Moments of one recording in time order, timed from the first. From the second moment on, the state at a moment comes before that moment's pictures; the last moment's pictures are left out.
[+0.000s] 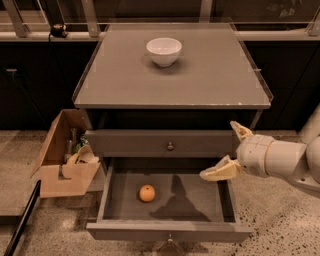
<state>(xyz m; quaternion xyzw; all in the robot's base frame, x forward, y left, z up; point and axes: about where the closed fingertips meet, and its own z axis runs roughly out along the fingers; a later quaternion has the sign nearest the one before) 0.509 -0.158 0.752 -0.42 0.75 0.15 0.48</state>
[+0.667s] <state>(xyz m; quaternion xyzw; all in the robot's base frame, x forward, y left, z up) 0.500 -0.150 0.696 -0.39 0.75 0.18 0.50</state>
